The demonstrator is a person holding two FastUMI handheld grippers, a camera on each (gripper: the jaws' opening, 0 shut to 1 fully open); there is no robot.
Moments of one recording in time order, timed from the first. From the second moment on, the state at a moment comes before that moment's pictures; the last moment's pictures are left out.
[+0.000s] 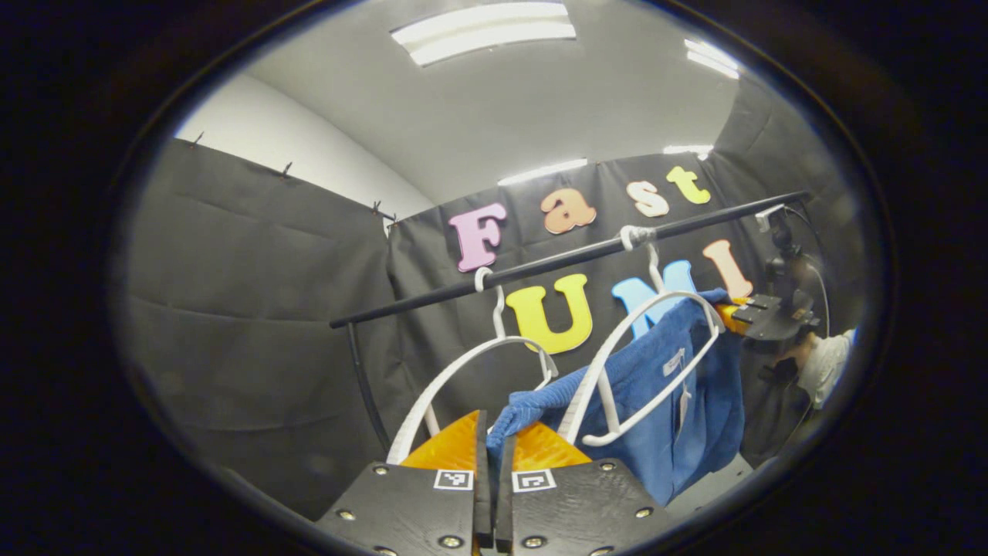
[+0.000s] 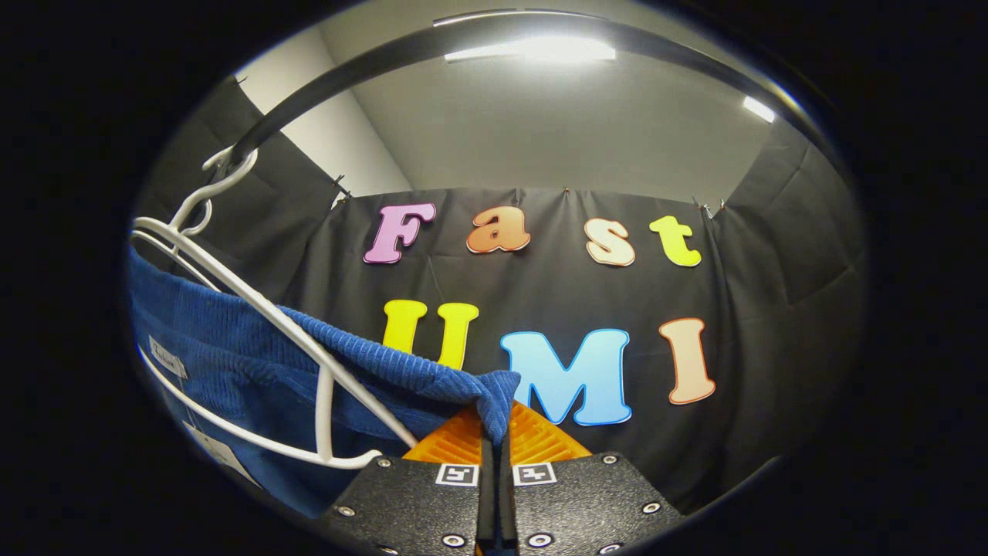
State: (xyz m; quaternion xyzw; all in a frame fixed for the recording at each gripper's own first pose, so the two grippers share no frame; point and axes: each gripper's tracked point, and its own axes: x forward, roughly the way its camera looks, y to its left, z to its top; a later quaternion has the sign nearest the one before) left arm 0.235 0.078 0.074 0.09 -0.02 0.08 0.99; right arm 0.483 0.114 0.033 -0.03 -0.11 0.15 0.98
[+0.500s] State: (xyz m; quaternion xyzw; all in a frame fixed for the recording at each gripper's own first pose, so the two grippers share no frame) left arm 0.236 0.077 0.068 0.09 -0.02 0.08 0.99; right arm 0.476 0.124 -0.020 -0.04 -0.06 0.21 0.97
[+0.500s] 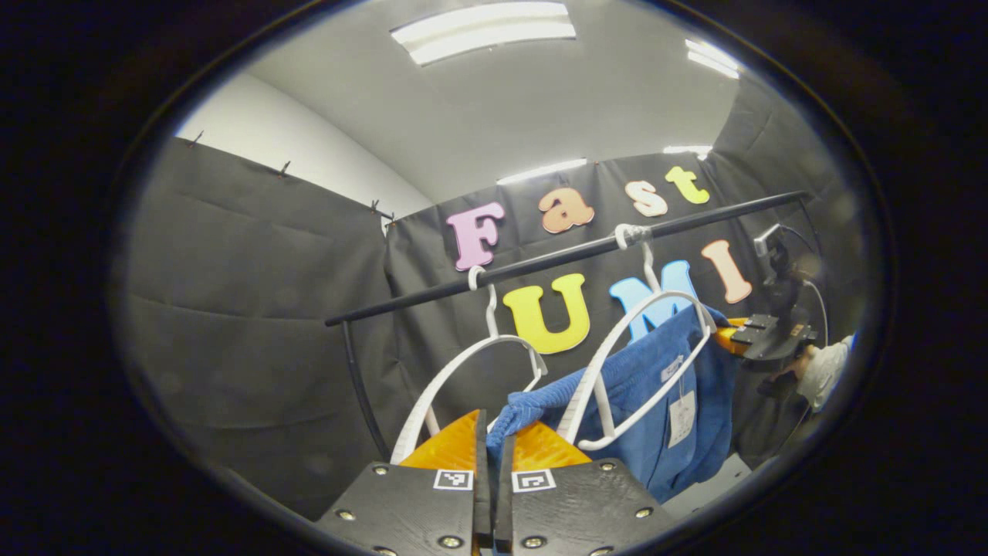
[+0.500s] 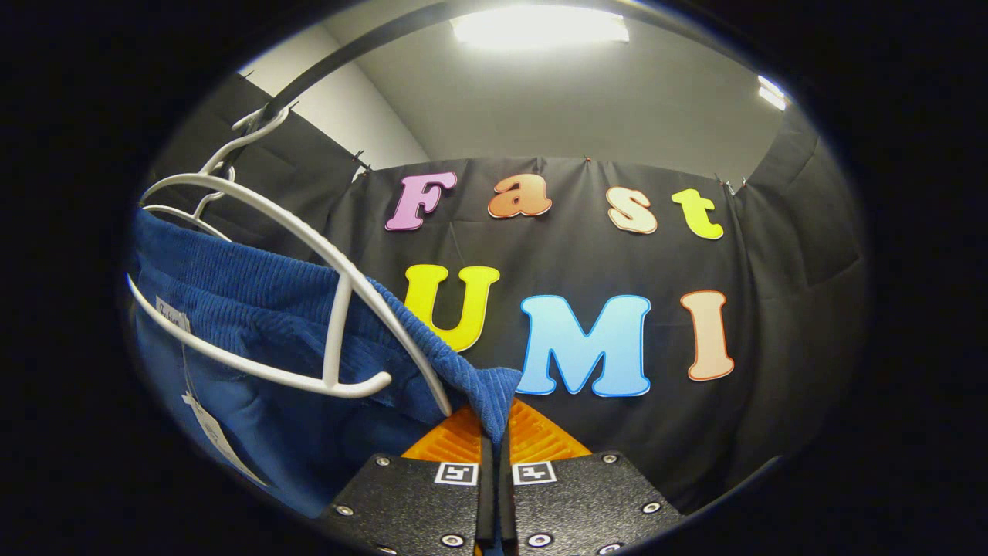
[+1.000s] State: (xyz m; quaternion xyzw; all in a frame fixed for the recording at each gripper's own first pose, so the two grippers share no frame) left arm 0.224 0.072 0.089 0.10 -0.03 0.08 0.99; right arm 0.476 0.128 -0.008 -0.02 -0.06 0.21 0.97
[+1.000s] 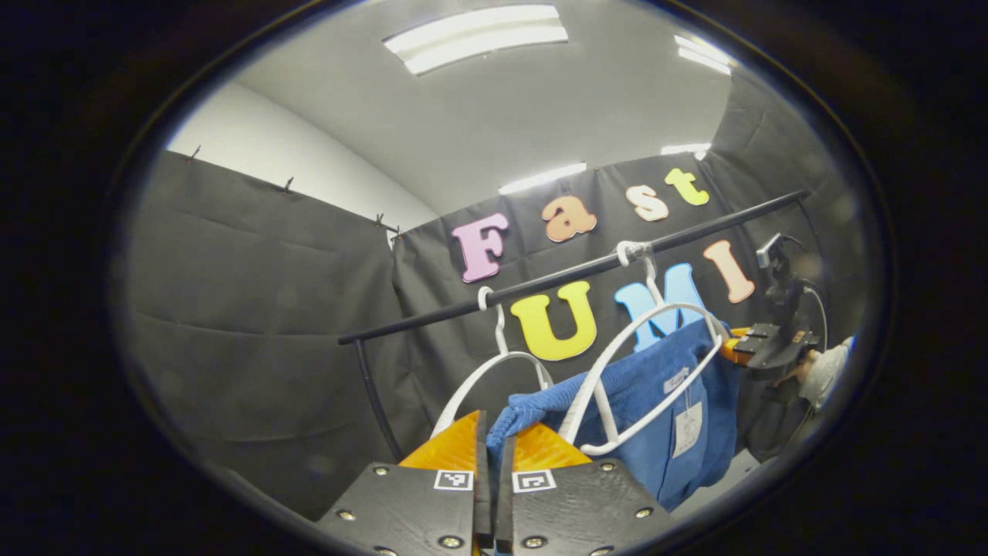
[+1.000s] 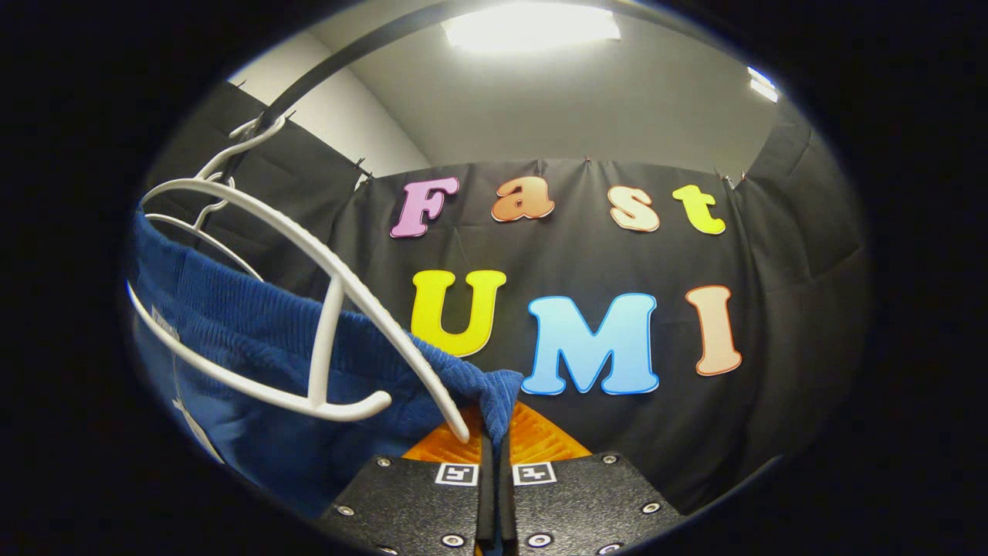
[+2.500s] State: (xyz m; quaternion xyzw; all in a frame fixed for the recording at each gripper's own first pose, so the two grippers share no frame) left arm 0.109 0.086 0.056 0.03 -0.01 0.02 1.00; right arm 0.251 0.111 -0.017 0.00 0.01 0.21 0.98
